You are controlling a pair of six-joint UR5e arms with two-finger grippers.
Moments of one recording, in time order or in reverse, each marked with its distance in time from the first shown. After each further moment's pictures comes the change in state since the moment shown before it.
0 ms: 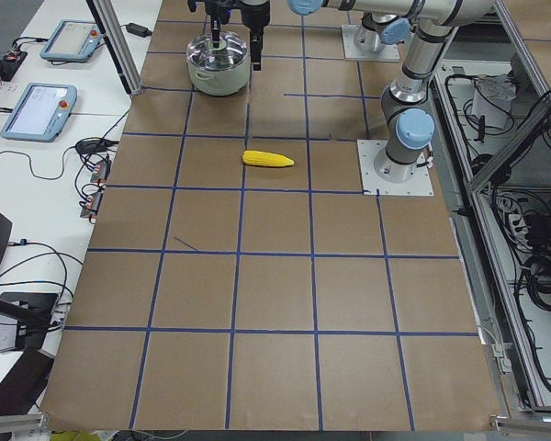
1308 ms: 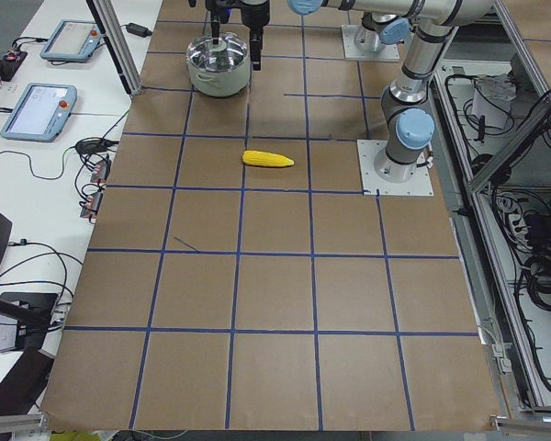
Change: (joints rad) left arm -0.001 -0.001 0.002 0.000 0.002 -0.001; right arm -0.005 -0.012 0.005 -0.001 0.011 0.001
